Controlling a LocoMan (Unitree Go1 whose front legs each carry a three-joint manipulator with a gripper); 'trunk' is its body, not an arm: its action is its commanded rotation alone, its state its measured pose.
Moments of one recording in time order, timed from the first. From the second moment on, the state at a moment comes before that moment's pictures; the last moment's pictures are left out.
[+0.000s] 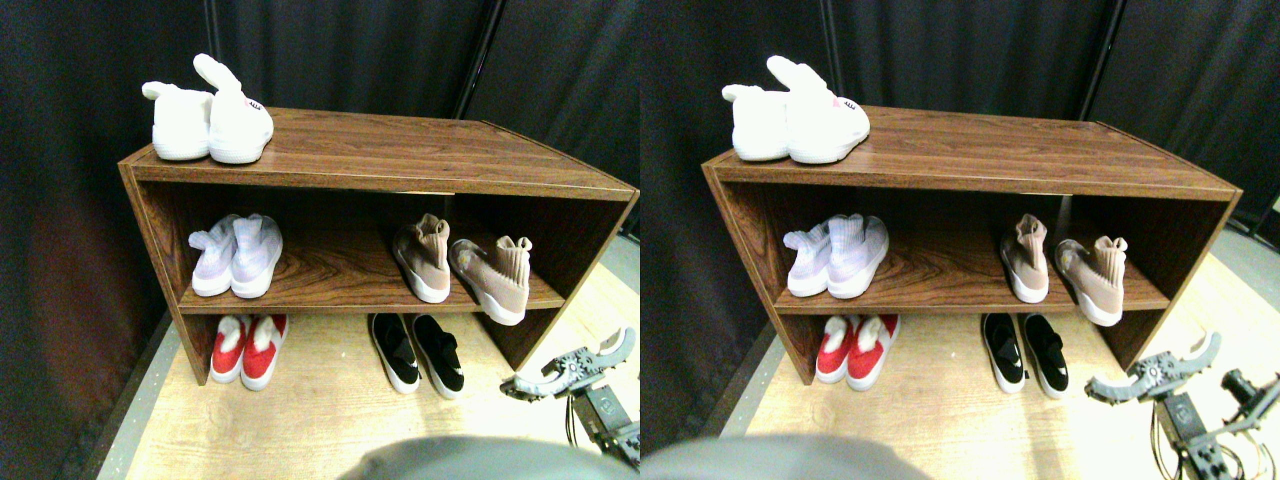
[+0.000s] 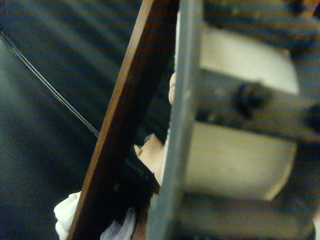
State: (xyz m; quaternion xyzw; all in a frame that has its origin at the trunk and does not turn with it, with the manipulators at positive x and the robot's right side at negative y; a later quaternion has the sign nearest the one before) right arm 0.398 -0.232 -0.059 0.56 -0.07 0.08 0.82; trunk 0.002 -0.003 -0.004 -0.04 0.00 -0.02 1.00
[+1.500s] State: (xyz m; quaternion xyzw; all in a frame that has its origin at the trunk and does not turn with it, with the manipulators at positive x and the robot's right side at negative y) right arm 0.489 -0.226 -0.102 0.62 0.01 -0.02 0.78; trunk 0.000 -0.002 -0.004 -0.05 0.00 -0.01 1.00
